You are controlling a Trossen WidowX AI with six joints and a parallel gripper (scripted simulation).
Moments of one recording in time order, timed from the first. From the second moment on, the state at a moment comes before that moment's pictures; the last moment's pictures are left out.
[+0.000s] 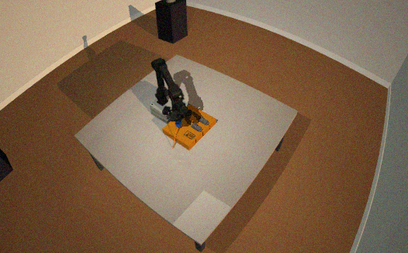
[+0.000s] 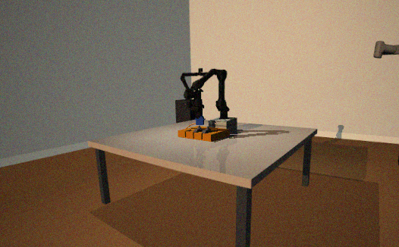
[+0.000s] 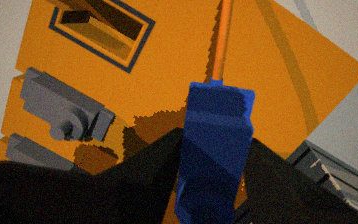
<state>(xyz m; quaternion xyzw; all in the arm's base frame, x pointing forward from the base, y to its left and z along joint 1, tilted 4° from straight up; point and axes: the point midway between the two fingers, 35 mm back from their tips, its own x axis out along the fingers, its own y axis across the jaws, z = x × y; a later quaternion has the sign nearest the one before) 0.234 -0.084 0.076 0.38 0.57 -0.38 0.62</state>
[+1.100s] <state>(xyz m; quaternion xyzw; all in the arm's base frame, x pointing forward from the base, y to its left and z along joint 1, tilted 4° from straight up) 0.235 -0.084 0.077 0.01 0.68 -0.03 0.73</state>
